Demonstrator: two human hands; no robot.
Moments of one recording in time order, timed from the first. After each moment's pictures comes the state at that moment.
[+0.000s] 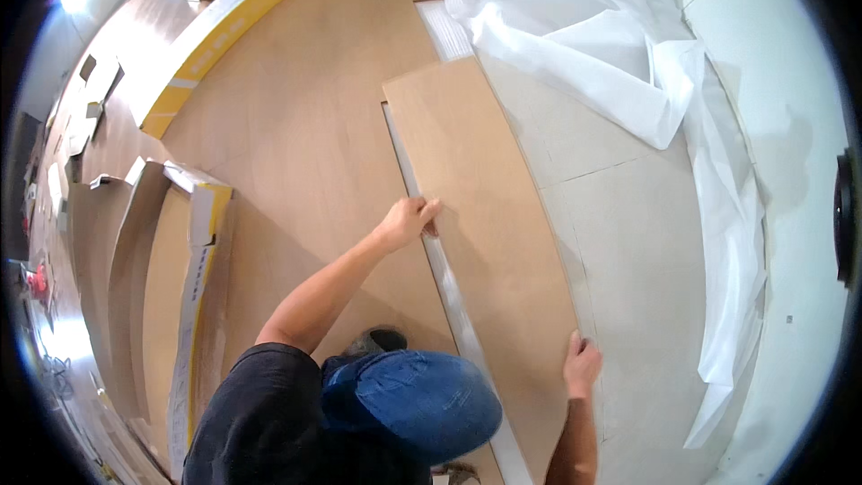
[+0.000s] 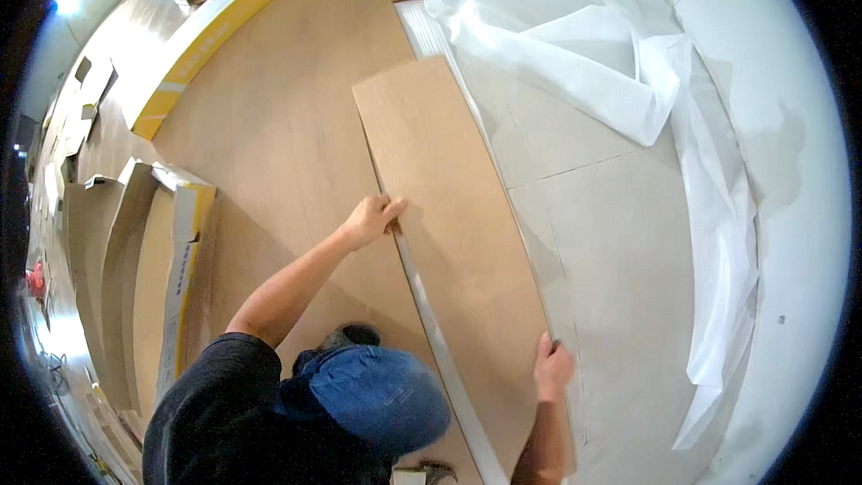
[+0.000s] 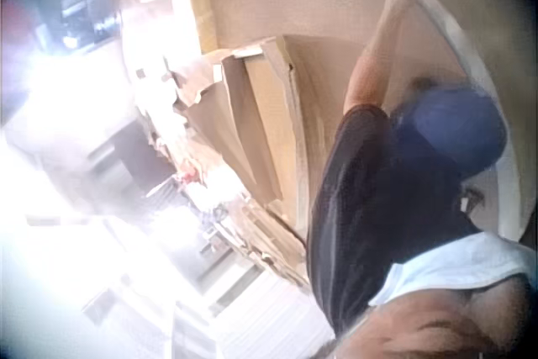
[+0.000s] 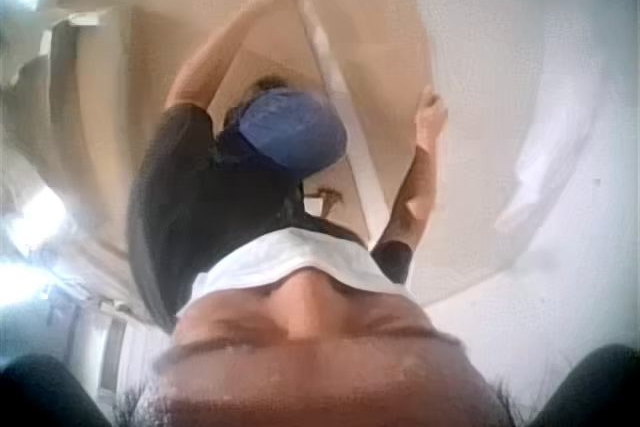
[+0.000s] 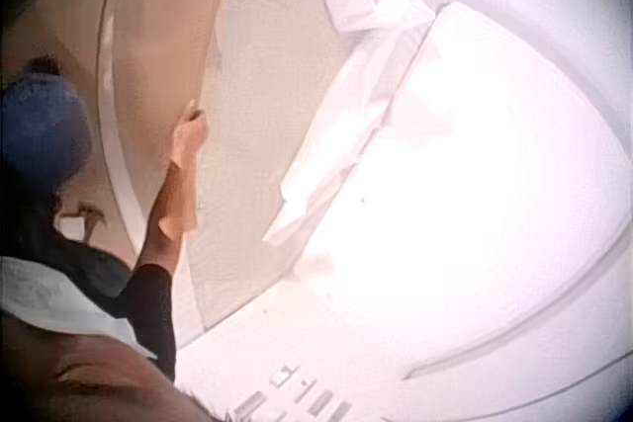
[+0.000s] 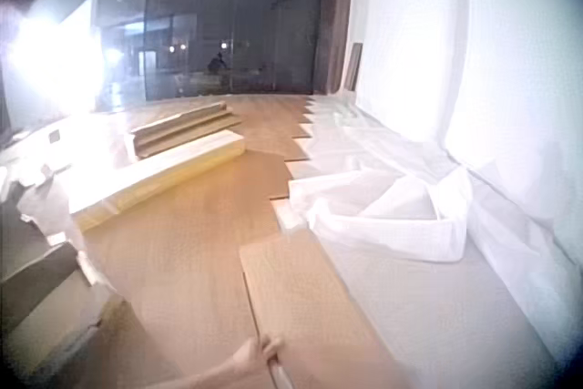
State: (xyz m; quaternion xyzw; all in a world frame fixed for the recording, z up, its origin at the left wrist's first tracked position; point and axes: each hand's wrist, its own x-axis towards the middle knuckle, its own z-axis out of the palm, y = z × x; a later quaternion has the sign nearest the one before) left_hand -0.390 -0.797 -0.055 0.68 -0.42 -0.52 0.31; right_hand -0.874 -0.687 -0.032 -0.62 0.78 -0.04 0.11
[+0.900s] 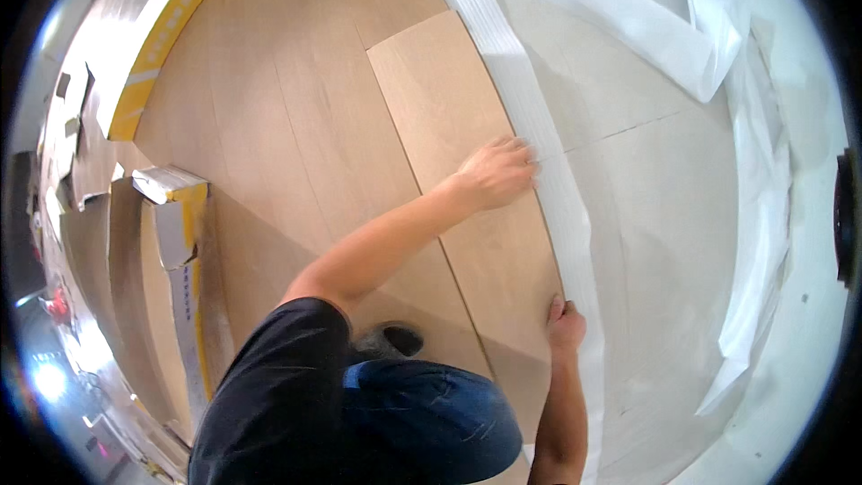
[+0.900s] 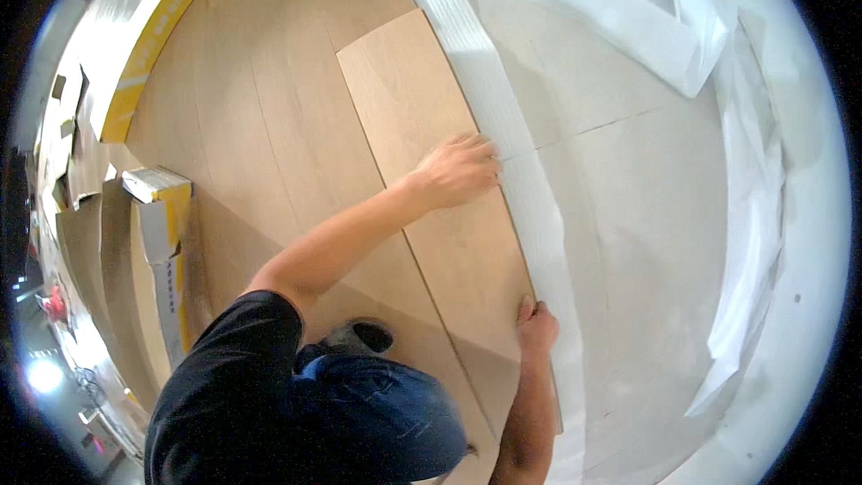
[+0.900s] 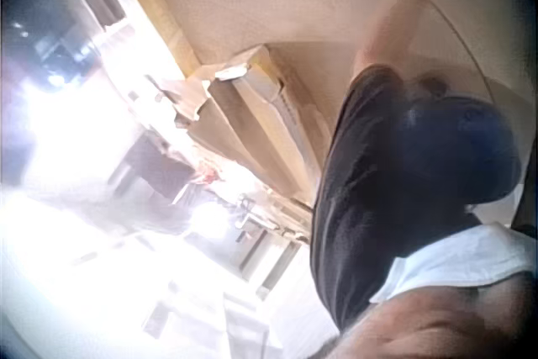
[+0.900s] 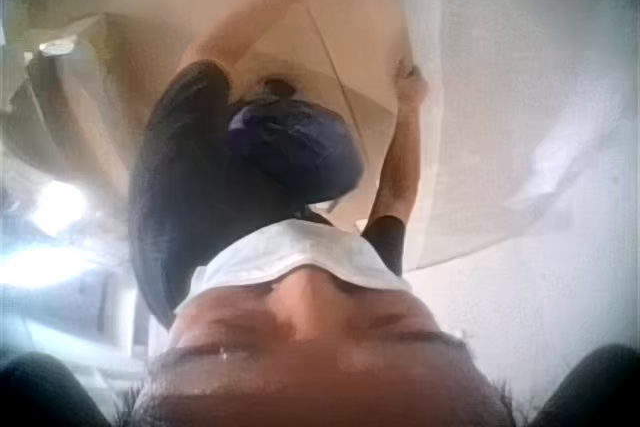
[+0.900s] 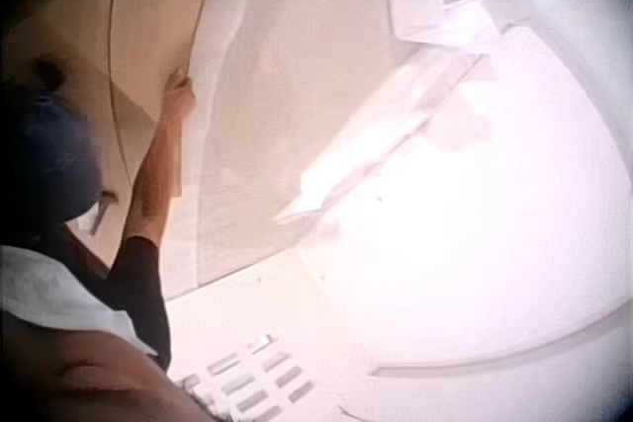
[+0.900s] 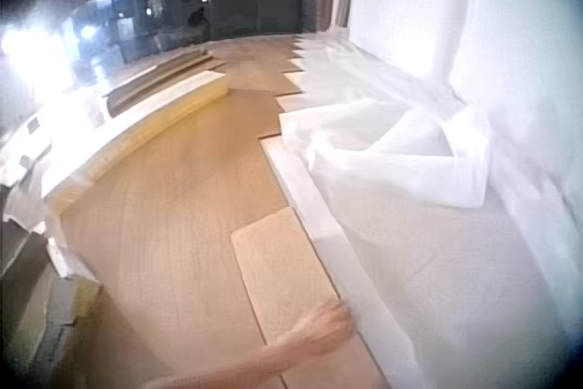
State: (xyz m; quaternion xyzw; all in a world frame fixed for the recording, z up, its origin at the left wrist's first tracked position) left_hand -0.471 -0.900 -0.154 0.47 -0.84 -0.10 0.25; right_hand -0.817 -0.688 -0.182 -0.62 0.76 0.09 0.17
